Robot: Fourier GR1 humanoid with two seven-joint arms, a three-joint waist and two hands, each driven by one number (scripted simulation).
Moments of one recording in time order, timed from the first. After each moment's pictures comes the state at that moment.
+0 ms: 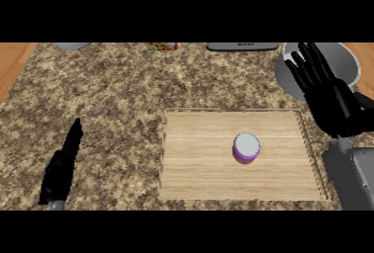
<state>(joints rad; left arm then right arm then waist) 0.03 0.42 -0.27 -1.41 0.14 0.40 -0.10 -0.36 -0.31 0.00 -1.49 -0.43 0.12 -0.03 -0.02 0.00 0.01</state>
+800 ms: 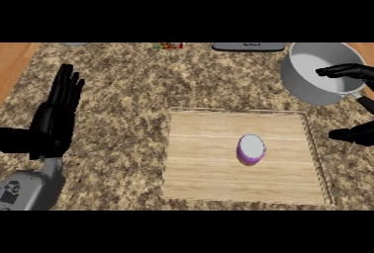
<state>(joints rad) -0.22 0.38 -0.14 -1.57 0.31 0.31 -0.04 -0.43 -0.71 0.00 -1.34 -0.07 0.54 -0.49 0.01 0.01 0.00</state>
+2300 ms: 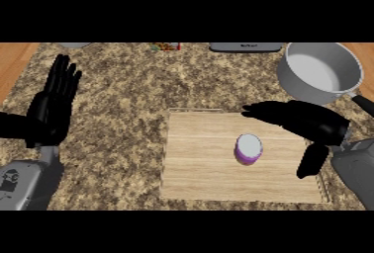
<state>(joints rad) -0.28 0.32 -0.04 -1.52 0.27 0.22 0.01 -0.44 -0.59 0.33 -1.52 0.55 0.63 -0.24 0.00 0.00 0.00</state>
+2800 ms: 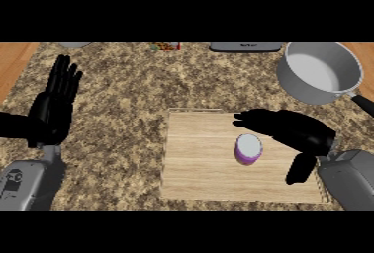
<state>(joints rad) -0.28 0.28 0.01 -1.50 0.23 0.18 0.00 -0.37 -0.49 0.32 -1.55 0.69 0.61 -0.31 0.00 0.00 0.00</state>
